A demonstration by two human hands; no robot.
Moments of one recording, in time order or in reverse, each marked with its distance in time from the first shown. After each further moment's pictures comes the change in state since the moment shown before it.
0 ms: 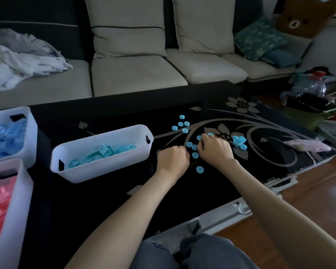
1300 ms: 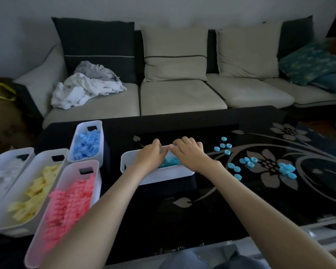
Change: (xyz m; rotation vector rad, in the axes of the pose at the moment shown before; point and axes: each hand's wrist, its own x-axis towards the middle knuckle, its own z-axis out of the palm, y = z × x) left_hand -0.029 -0.150 -0.113 -0.222 -0.099 -0.348; right_hand 0.024 -0.177 -0.037 0.181 -0.148 -0.440
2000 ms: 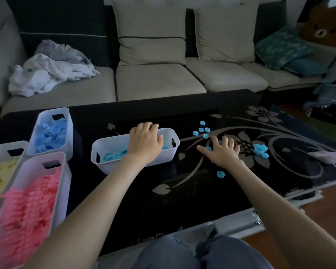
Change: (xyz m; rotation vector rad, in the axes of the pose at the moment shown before) left_hand 0.008 0.034 0.032 0.359 0.167 0.182; right_hand -0.065 0.139 0.026 -0.006 -0.136 0.676
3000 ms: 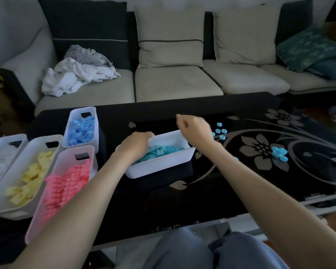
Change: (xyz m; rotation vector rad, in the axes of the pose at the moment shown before) left_hand -0.028 -0.056 -0.042 -0.114 -0.316 -0.153; right_hand -0.039 -0.140 -0.048 0.423 0.427 -0.569
